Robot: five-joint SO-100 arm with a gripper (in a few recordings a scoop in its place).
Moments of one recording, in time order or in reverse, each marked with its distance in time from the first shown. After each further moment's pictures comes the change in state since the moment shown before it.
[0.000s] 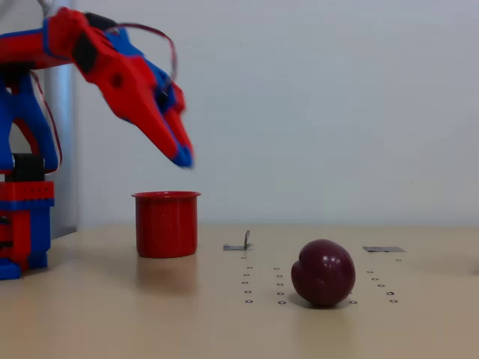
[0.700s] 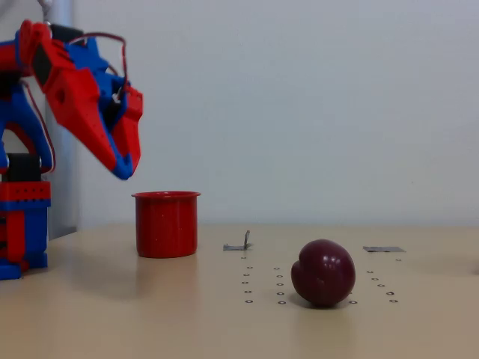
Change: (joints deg) arm 7.9 12.6 11.5 0.0 7.4
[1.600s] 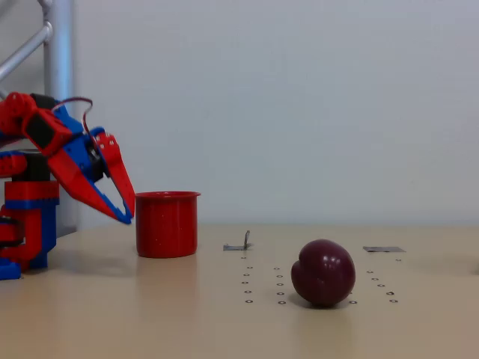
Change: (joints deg) arm -20.6 63.7 47.9 10.6 55.3
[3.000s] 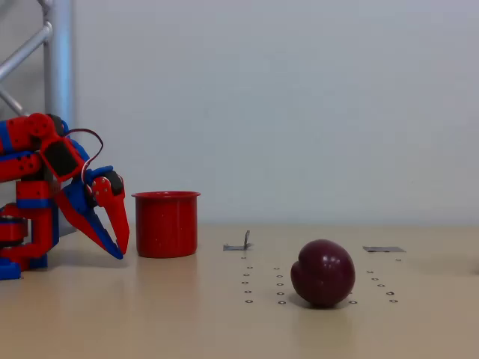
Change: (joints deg) arm -23.9 8.9 12.4 14.2 51.3
